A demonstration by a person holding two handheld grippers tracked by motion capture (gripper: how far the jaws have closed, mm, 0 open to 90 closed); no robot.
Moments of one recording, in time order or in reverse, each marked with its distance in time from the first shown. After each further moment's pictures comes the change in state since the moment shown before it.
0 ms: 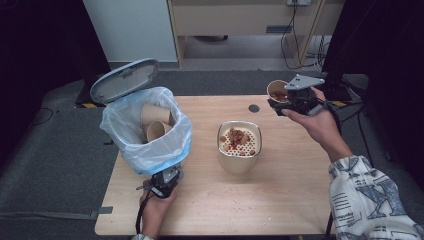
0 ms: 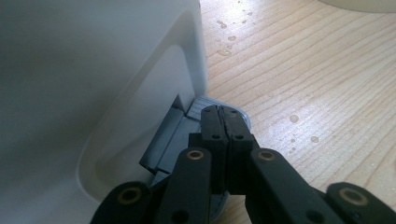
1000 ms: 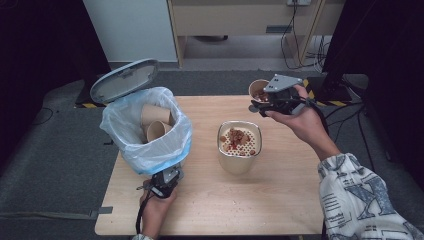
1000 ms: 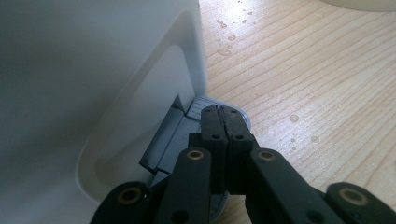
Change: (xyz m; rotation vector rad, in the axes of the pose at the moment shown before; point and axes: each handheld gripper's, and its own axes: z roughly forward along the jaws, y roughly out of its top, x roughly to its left) left arm 0.000 0.000 0.000 -0.003 0.003 -0.002; right arm 0.036 0.035 0.008 -0.010 0.034 -0.153
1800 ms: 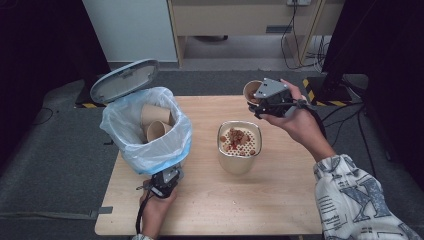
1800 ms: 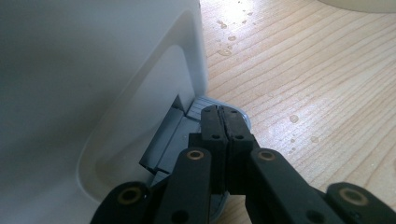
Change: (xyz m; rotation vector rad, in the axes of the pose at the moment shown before) left arm 0.000 0.000 0.000 -0.002 -0.005 -0.013; right arm 0.017 0.012 0.003 0.034 -0.068 -0.168
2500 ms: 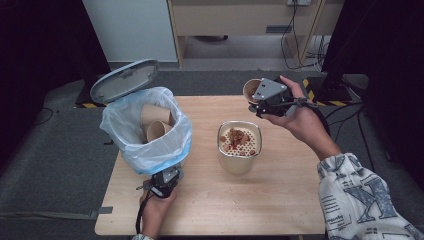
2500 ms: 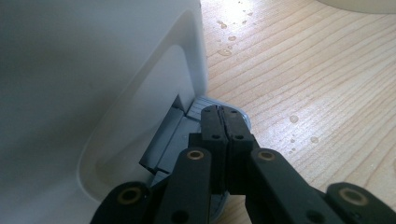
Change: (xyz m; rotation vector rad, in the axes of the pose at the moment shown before) left arm 0.001 0.000 0.000 0.001 -0.005 0.000; right arm -0.001 0.010 -0.010 0.005 -0.022 -0.113
